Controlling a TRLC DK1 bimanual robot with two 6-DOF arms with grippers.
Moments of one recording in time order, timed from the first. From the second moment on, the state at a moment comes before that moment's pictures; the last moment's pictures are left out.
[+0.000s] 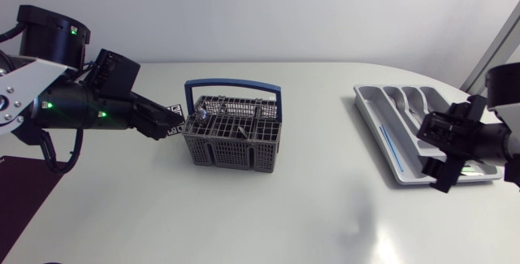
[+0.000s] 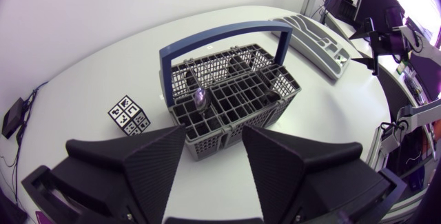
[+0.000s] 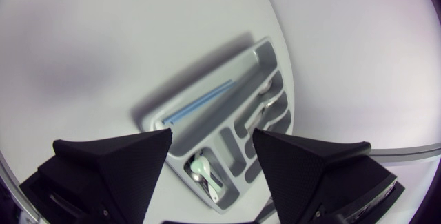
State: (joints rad) left arm -0.24 1.23 0.89 -0.42 0.28 0.22; right arm -0.07 1.12 0.68 -0.39 0.10 -1.17
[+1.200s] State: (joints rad) left arm -0.11 1.61 0.90 -0.23 0.32 0.31; right arm 0.77 1.58 1.17 -0.54 0.14 -0.31
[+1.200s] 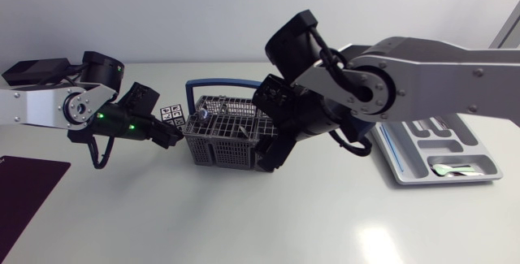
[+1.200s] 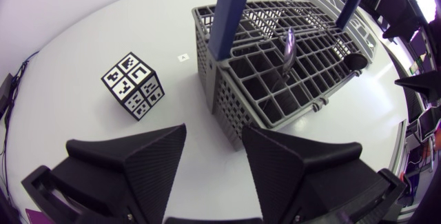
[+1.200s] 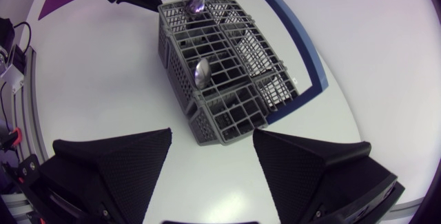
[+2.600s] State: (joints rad) left arm -0.16 1.44 0.82 -0.22 0.32 0.32; right arm 0.79 1.88 1.41 -0.52 0.38 -0.22
